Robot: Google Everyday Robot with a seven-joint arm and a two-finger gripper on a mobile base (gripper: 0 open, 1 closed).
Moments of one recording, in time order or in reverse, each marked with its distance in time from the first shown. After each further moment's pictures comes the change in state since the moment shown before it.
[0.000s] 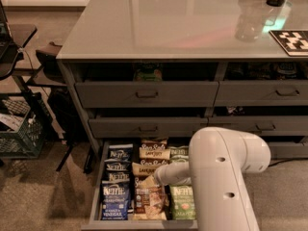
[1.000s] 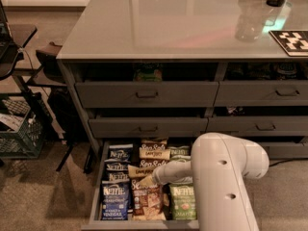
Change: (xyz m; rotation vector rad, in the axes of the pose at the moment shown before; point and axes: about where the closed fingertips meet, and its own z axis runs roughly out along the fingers) arm 0.001 0.002 0.022 -0.049 0.011 0.015
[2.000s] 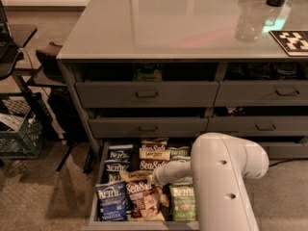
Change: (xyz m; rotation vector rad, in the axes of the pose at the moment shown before) arm 0.000 0.000 0.000 0.000 0.000 0.000
